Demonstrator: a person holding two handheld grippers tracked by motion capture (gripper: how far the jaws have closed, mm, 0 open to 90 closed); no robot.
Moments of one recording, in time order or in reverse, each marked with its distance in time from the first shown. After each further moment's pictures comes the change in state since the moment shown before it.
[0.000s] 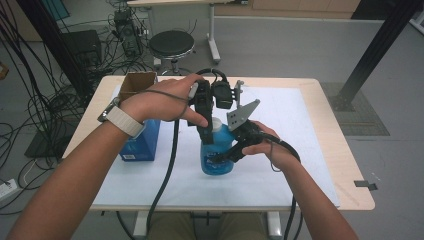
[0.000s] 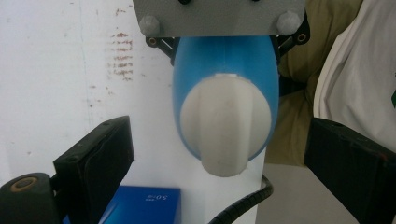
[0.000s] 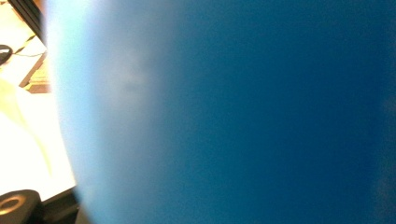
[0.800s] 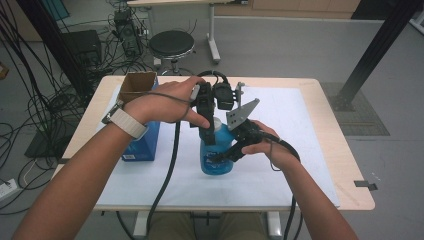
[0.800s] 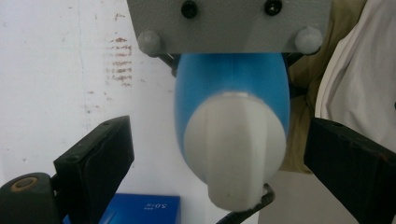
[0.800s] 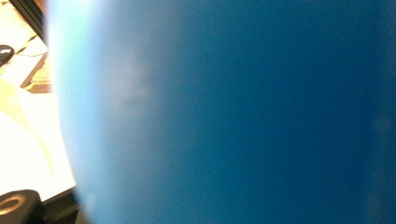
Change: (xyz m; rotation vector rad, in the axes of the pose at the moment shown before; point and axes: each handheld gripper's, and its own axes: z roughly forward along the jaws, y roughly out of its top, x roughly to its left) left arm 0.003 0.003 0.009 -0.012 -0.005 -0.002; right arm 0.000 0.003 0.000 0.006 0.003 0.002
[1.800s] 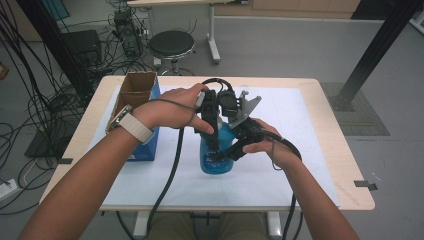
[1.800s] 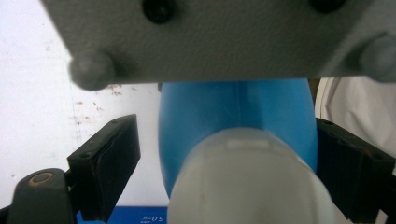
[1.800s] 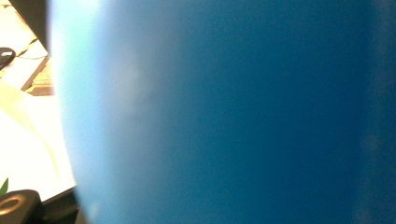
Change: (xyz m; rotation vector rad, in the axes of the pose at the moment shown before) left arm -0.004 0.007 0.017 0.002 -0.017 0.025; right arm 0.003 0.007 -0.007 -0.016 -0.003 -0.018
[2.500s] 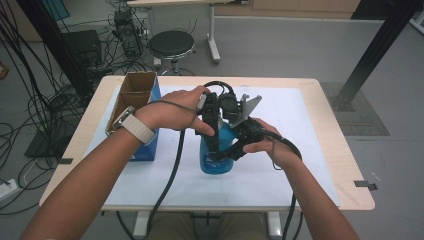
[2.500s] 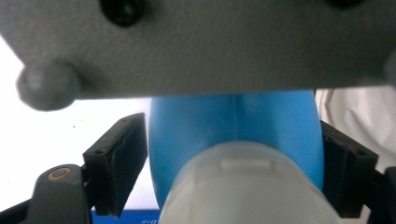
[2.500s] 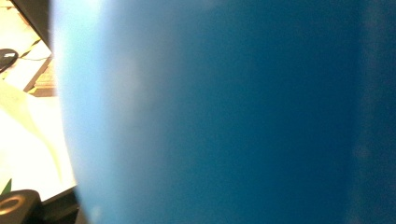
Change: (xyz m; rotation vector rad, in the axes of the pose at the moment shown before) left arm 0.000 0.002 0.005 0.007 -0.011 0.024; right arm 0.002 0.001 -0.001 -0.006 0.022 0.021
